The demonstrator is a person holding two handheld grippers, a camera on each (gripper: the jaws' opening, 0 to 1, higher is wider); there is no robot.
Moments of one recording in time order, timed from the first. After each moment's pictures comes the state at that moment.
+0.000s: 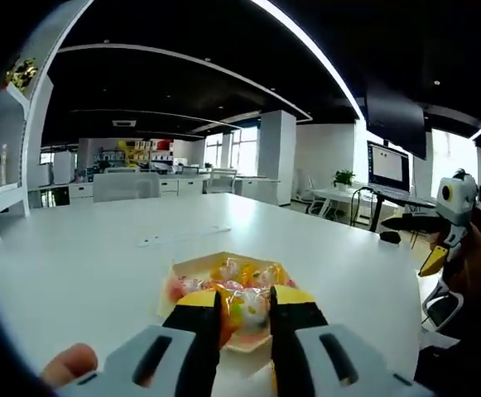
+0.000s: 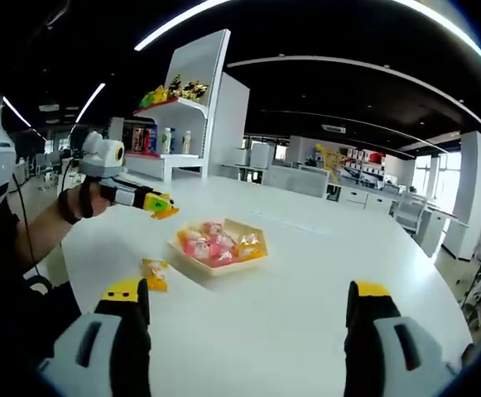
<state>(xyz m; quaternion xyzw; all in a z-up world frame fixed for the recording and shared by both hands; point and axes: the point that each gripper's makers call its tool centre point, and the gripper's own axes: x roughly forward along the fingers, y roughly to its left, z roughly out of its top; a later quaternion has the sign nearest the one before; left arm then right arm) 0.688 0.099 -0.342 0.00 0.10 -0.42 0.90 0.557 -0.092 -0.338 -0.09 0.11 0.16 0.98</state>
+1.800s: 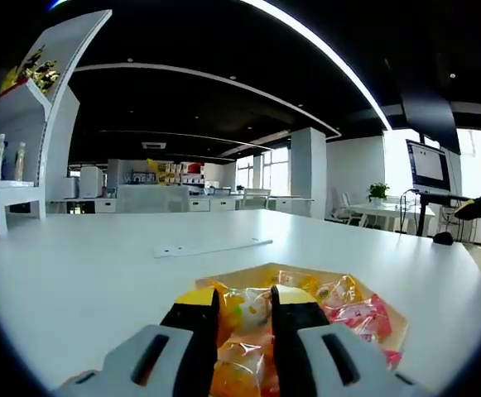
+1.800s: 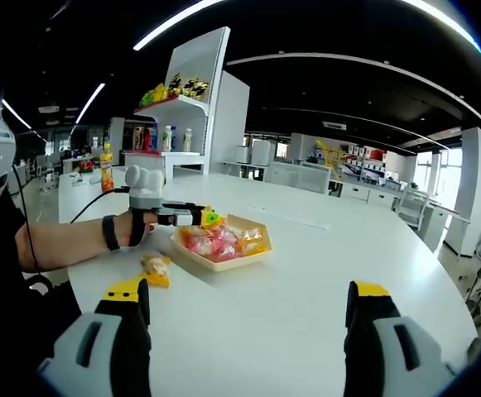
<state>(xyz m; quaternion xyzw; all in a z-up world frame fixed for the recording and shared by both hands) 0.774 0.067 -0.388 -0.01 0.03 -0.34 0.94 0.559 -0.090 -0.349 -0.08 0.12 0.16 0.98</state>
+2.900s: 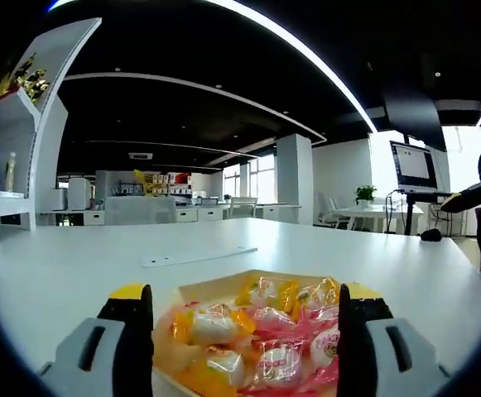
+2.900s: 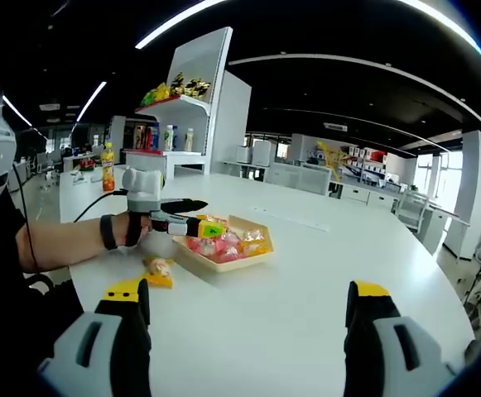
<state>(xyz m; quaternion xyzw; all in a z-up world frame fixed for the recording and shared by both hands) 0.751 0.056 -0.379 -0.01 0.00 -0.38 0.92 0.553 -0.086 -0.344 -0.09 0.11 0.16 0.98</state>
